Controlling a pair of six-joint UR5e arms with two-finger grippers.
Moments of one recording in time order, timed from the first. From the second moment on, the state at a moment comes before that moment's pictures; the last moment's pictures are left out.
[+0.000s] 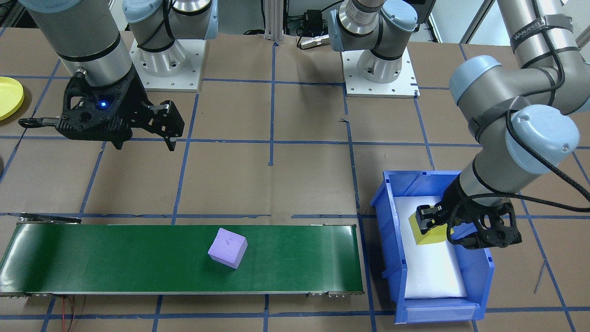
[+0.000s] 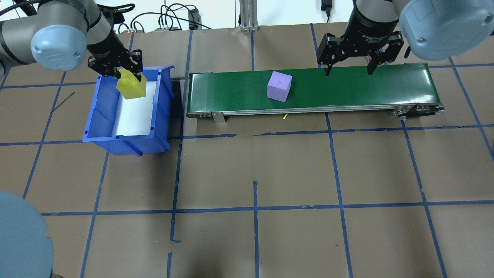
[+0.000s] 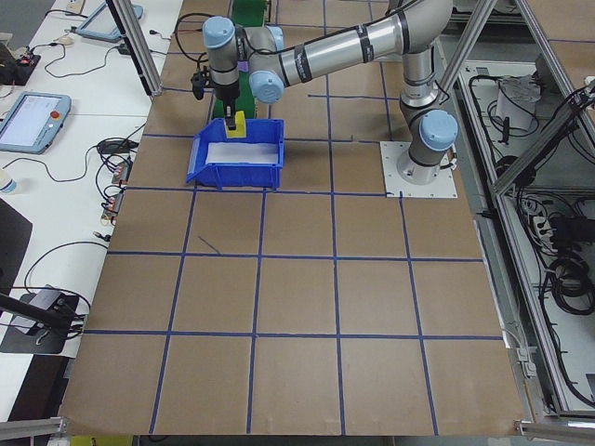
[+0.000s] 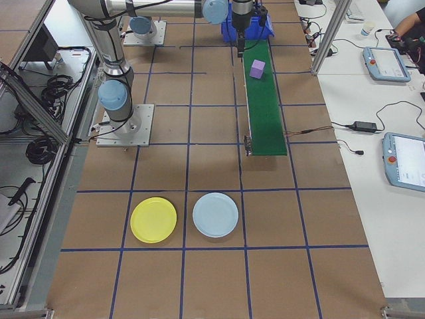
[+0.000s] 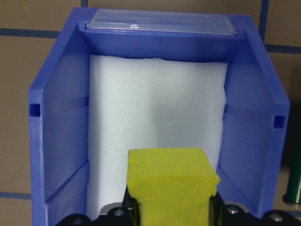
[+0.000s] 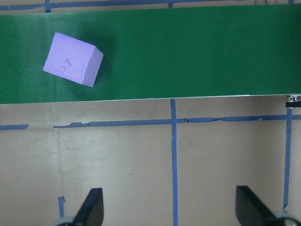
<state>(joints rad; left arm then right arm) -1.46 -1.93 -1.47 -1.26 1.56 -0.02 1.61 -1.47 1.51 -1.67 -1.57 0.07</state>
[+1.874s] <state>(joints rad) -1.70 -1.94 -1.49 -1.16 1.53 -0.15 1.24 -1.38 1.64 -1.86 -1.60 0.06</state>
